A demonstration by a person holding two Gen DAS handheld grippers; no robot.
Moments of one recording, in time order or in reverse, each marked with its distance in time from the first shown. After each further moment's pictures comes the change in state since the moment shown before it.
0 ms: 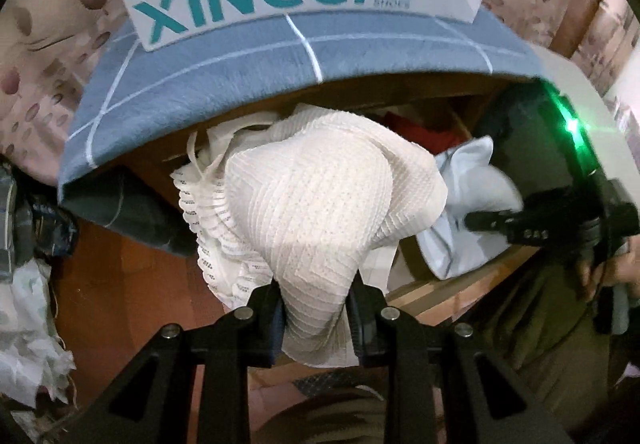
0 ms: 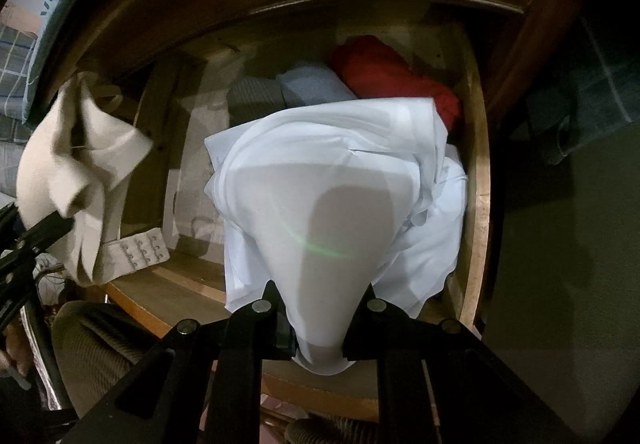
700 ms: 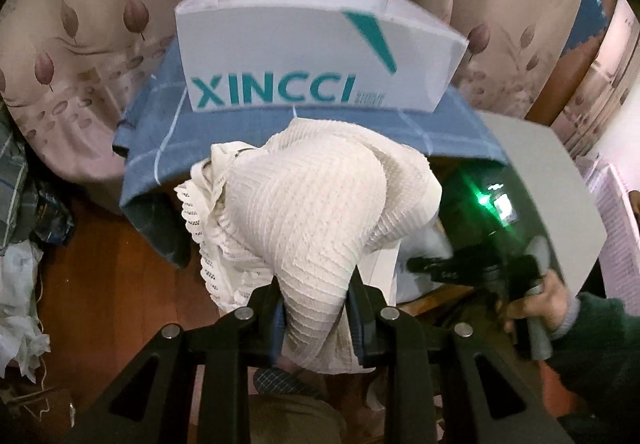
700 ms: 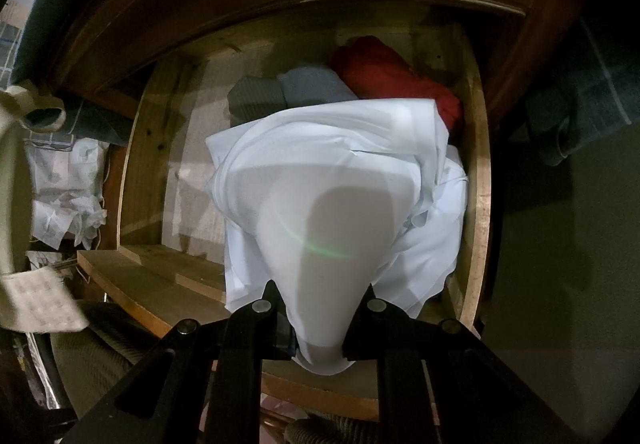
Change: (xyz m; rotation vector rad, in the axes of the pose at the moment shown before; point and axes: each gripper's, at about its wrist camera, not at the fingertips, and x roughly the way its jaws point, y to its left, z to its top) left arm -0.104 -0.003 0.002 -0.115 -0.167 -0.069; right arm 0.000 0.001 -0.002 -0.001 -0.003 -0.003
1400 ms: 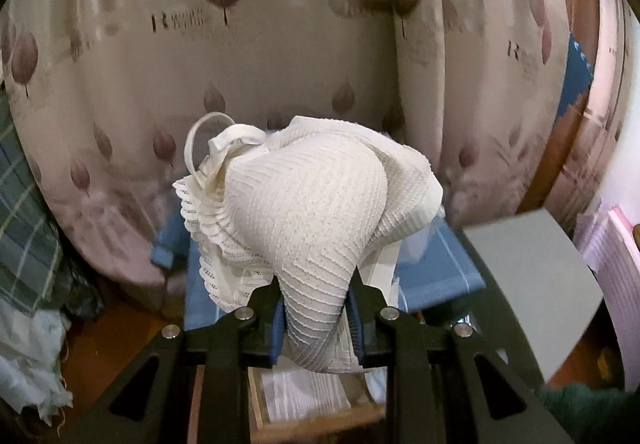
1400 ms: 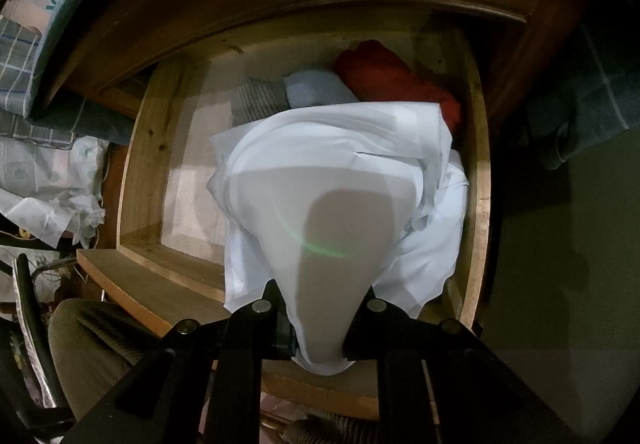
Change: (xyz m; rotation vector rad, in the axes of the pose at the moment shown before) left arm -0.103 -0.018 0.104 0.036 -0.318 0.074; right arm 0.000 0.004 0.001 -0.008 -0.007 -0.009
